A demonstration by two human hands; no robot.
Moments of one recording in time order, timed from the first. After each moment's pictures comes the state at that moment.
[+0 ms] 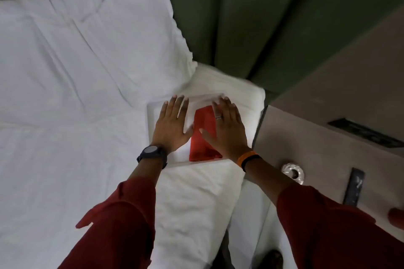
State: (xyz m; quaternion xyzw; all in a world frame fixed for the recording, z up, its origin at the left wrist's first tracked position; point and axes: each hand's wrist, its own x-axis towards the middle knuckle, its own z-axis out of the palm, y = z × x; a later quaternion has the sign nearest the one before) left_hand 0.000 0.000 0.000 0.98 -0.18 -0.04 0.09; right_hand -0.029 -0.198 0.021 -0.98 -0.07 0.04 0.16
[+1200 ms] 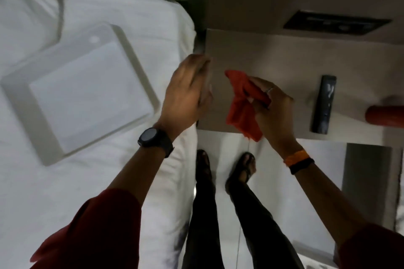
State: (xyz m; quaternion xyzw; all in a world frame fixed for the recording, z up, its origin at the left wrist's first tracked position) left_hand -0.082 -0.259 -0.060 0.90 -0.37 0.00 0.24; right_hand -0.193 -0.439 -0.029 -0.84 0.27 -0.03 0.47
